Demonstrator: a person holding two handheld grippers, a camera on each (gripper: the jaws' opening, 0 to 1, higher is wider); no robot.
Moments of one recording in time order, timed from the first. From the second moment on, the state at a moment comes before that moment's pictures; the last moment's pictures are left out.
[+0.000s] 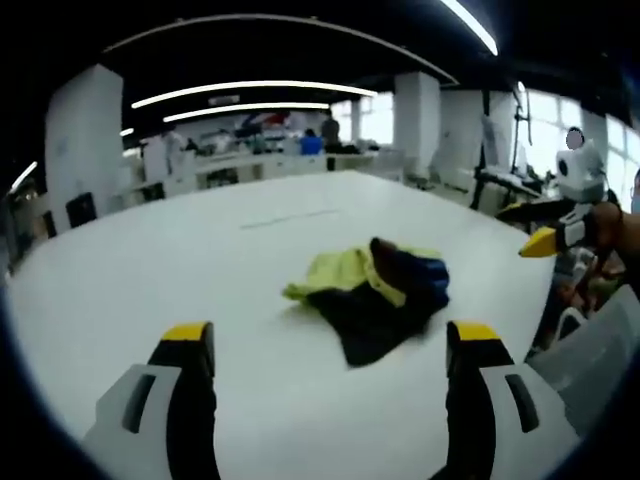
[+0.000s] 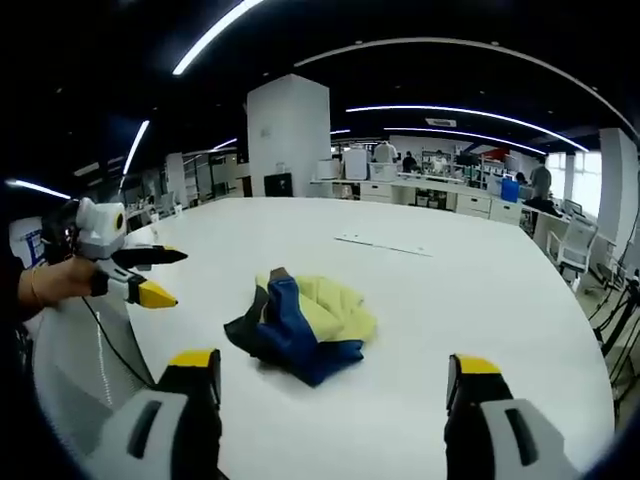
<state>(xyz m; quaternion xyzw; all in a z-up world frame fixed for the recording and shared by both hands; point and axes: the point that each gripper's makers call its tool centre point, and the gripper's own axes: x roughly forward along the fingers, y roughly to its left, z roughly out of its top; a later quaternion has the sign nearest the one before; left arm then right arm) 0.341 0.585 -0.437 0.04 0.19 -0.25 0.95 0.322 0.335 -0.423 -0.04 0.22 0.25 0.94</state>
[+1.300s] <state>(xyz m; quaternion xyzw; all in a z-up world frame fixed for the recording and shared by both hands) 0.346 0.591 -0.437 0.04 0.20 -0.24 0.95 0.327 0.336 -0.430 -0.03 0.23 0.25 0.94</state>
